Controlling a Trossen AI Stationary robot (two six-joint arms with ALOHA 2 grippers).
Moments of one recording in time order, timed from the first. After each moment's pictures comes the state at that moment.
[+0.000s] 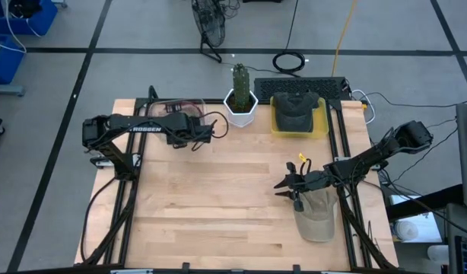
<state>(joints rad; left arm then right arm) 0.25 1.62 1.21 -1.36 -0.85 -0.08 0.36 1.17 0.26 0.42 0.19 0.22</state>
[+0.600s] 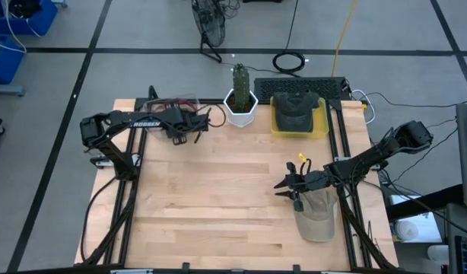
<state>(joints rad) 0.40 1.62 1.07 -1.10 -0.71 0.07 0.36 1.17 0.26 0.42 0.19 0.22</state>
